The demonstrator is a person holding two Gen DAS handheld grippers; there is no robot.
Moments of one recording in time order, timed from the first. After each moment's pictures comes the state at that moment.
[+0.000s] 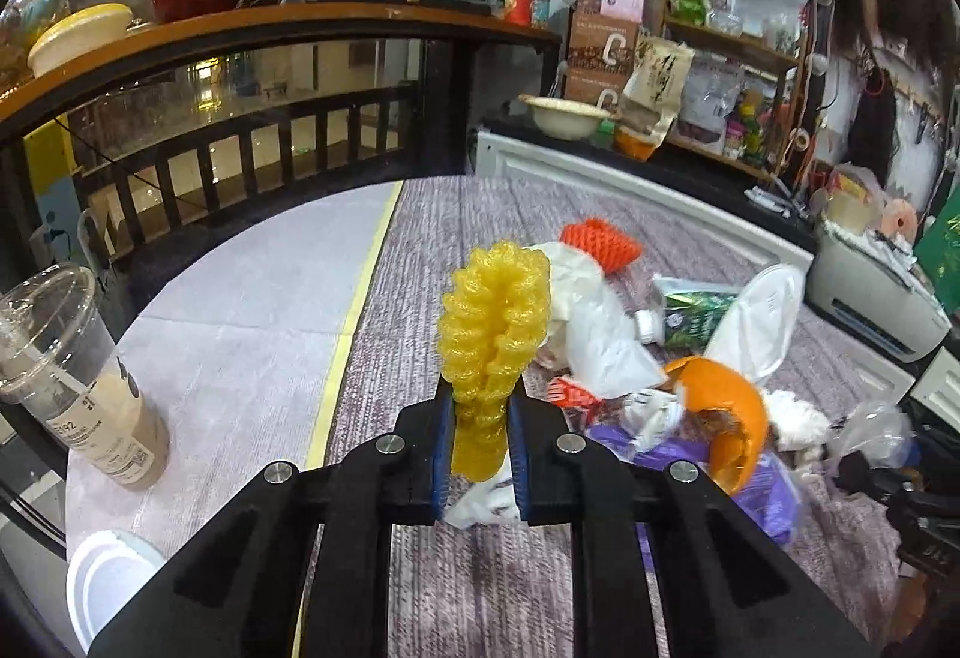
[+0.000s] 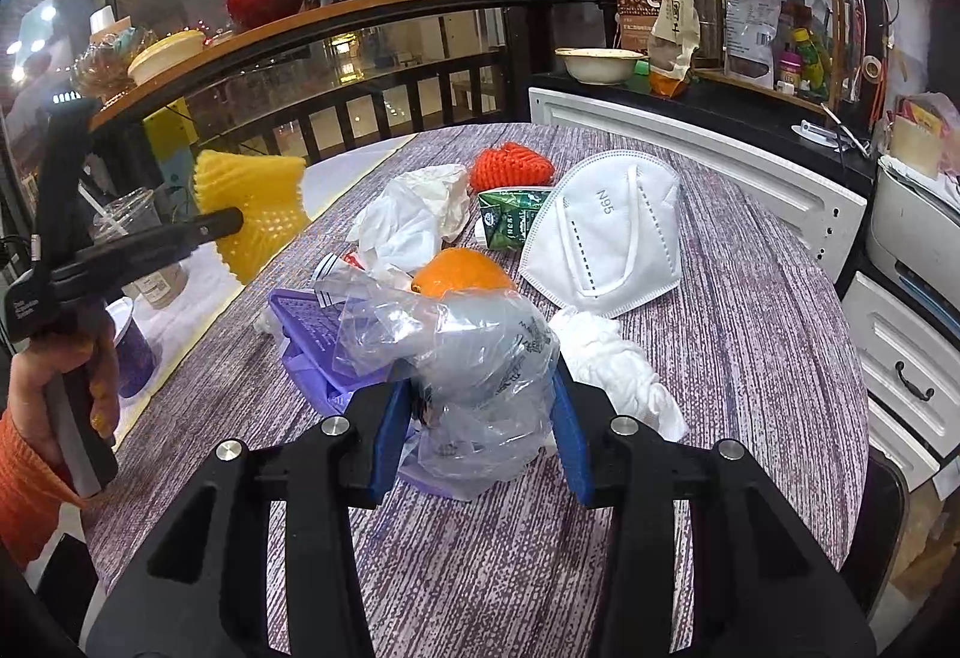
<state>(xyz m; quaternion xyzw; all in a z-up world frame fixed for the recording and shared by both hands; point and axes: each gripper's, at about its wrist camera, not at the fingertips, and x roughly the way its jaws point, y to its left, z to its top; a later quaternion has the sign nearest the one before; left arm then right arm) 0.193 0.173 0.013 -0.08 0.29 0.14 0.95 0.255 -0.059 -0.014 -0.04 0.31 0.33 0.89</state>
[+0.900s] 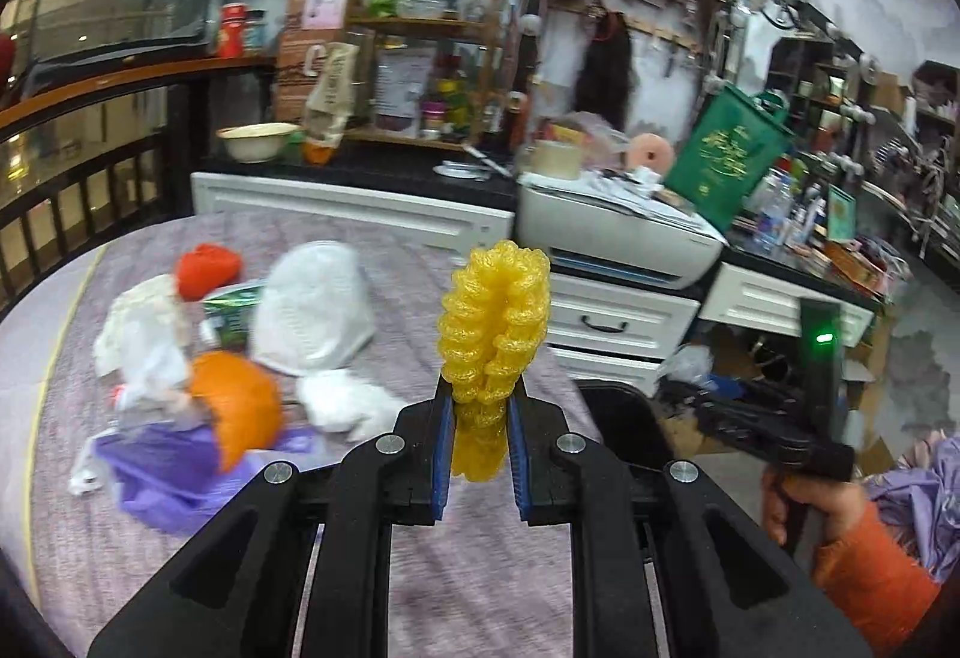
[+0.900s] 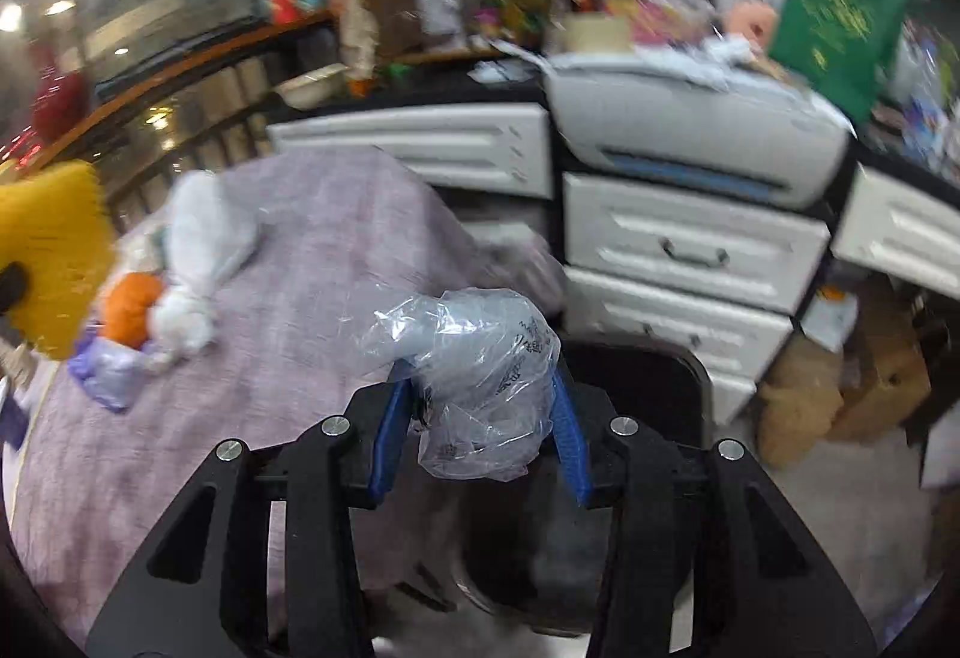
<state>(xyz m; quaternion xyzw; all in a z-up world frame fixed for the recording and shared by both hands) 0.194 -0.068 0.031 -0.04 0.26 -0.14 0.95 0.283 -0.312 -0.058 0.06 0.35 0.09 0.93</state>
